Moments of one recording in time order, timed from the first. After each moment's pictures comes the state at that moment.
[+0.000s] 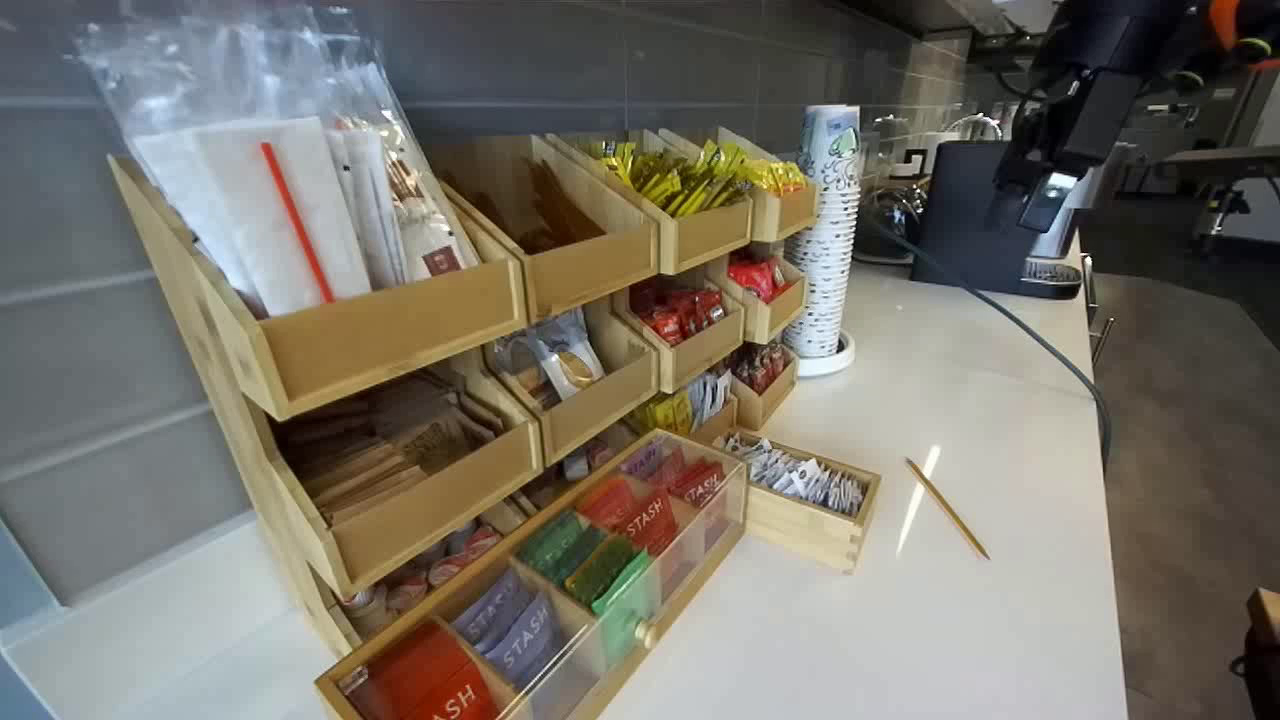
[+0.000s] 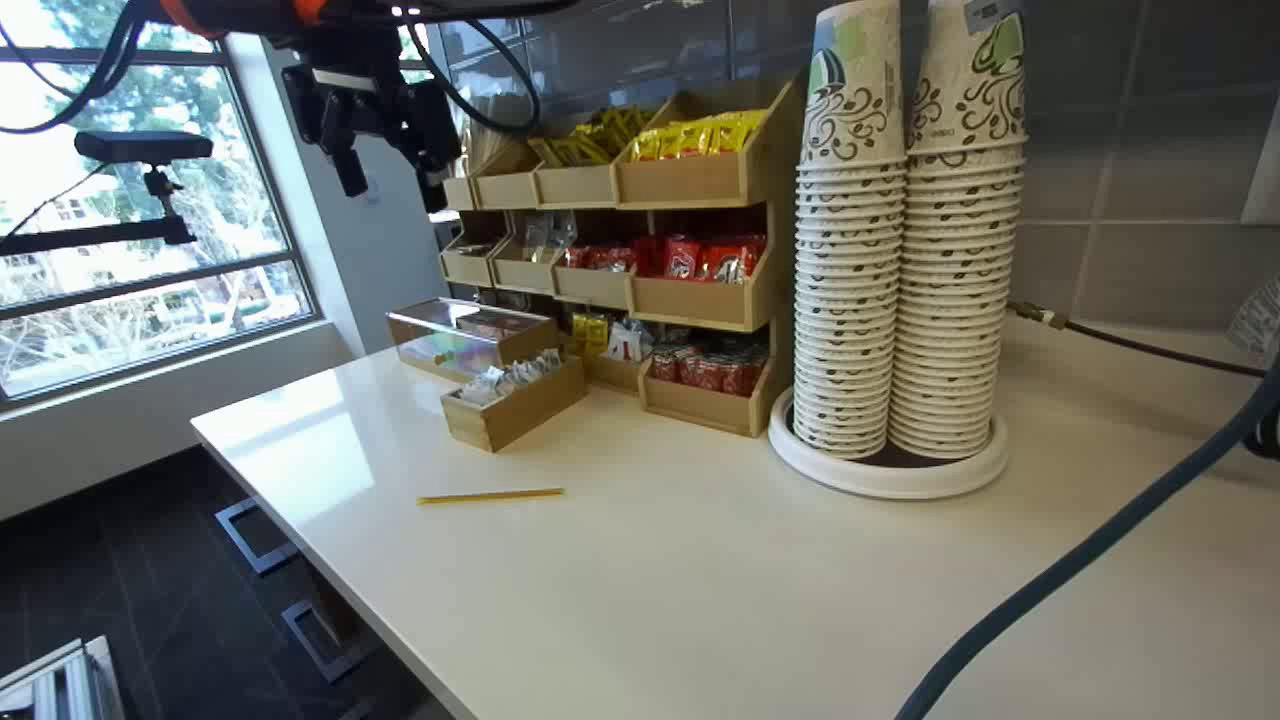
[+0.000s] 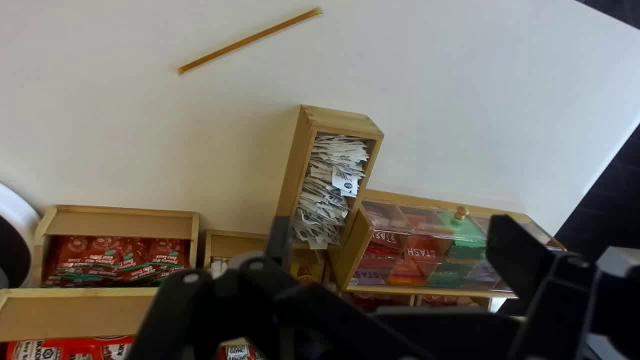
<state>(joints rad) 0.10 -0.53 -0.26 -2.30 0.17 1.92 -0.46</state>
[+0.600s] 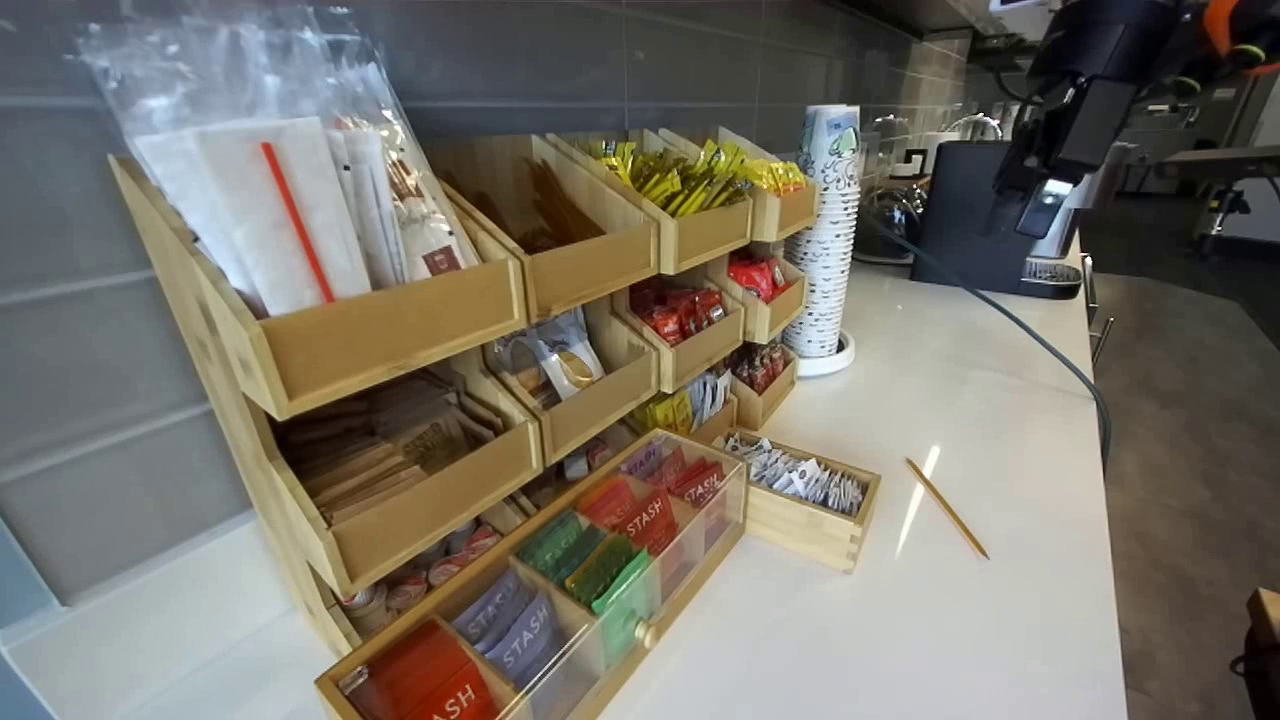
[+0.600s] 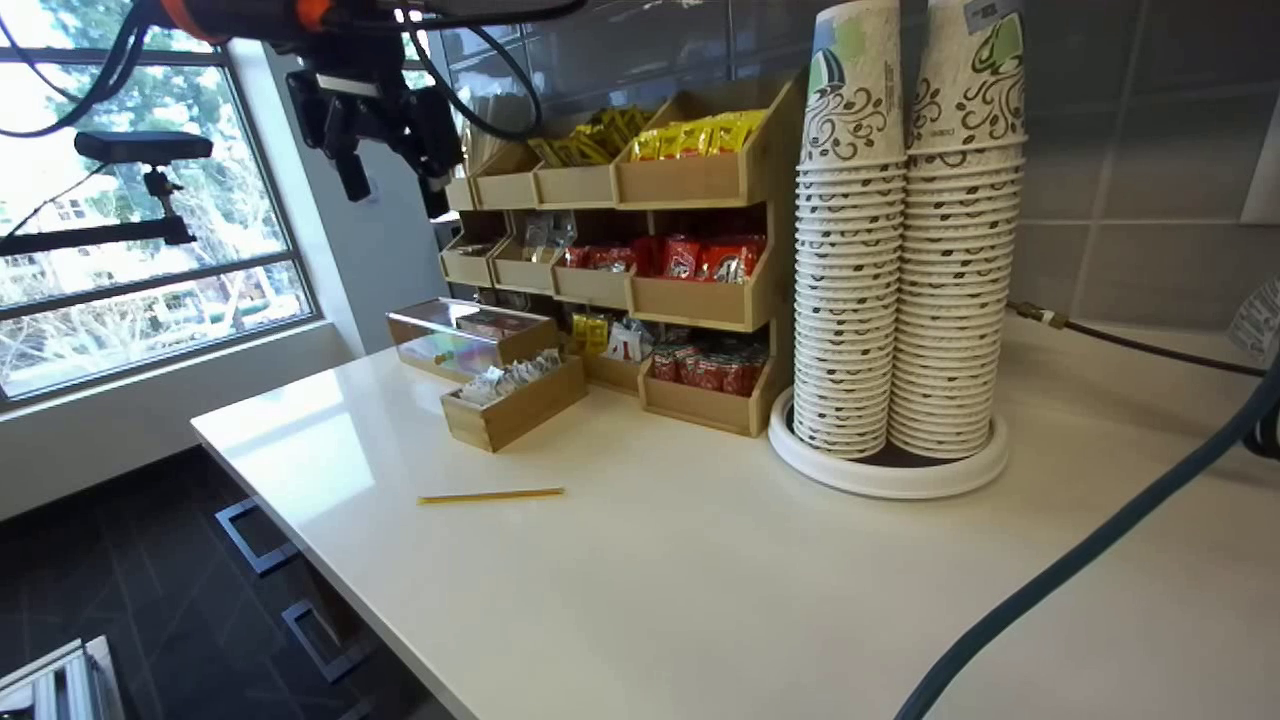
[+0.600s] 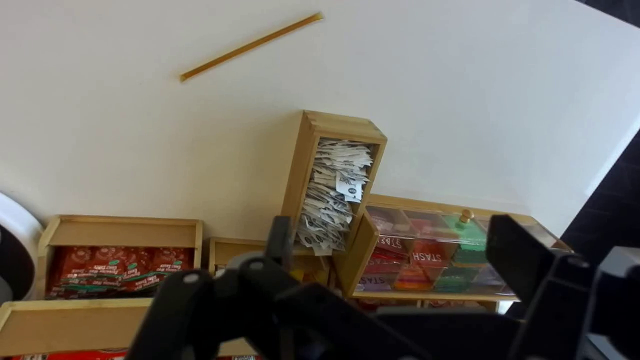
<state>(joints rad) 0.09 -0.52 -0.26 -2.30 0.17 1.92 -0.45</state>
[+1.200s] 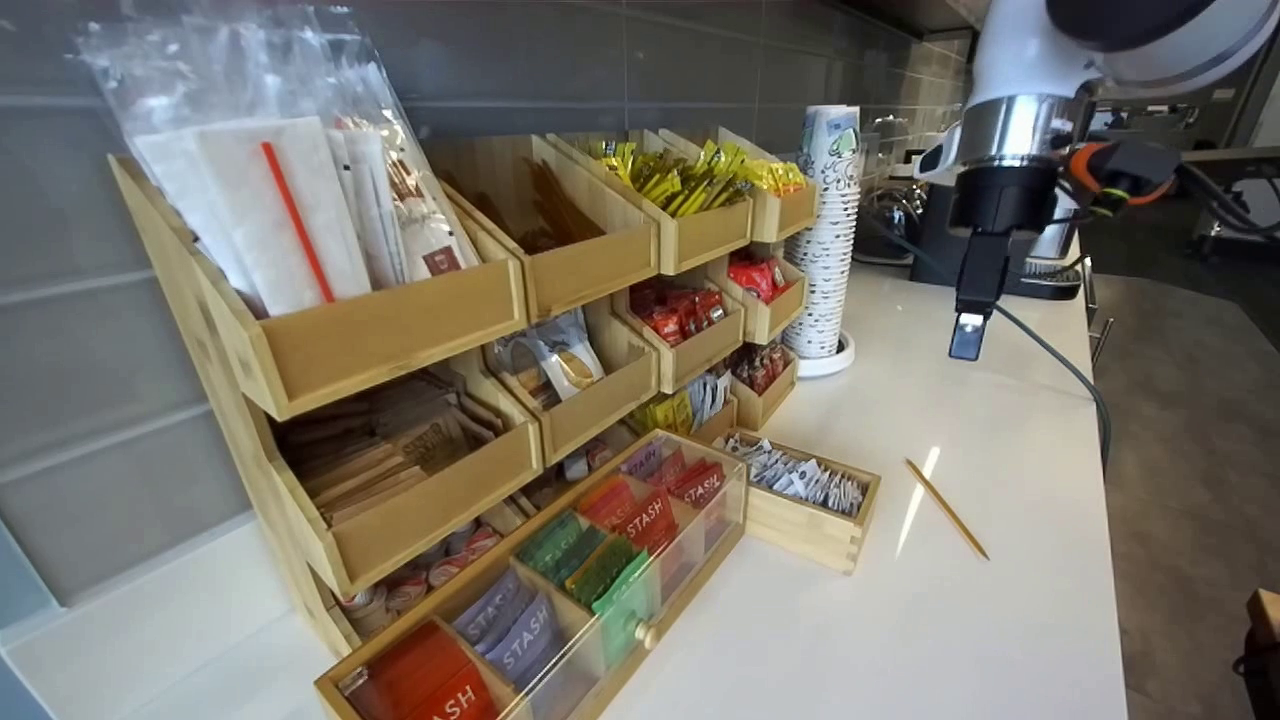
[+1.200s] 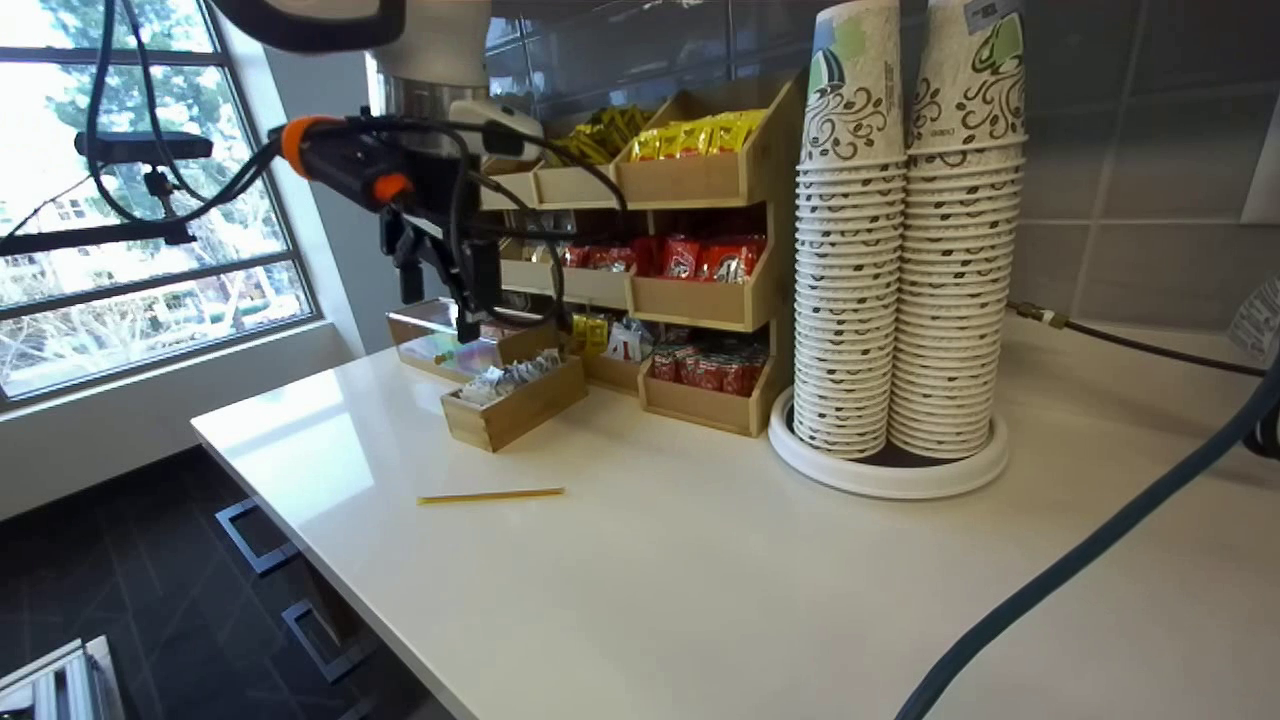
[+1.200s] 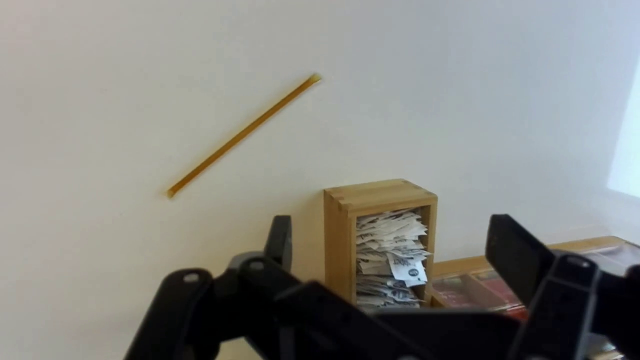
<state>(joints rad) 0.03 -0.26 -0.24 -2.32 0.25 1.94 -0.33</state>
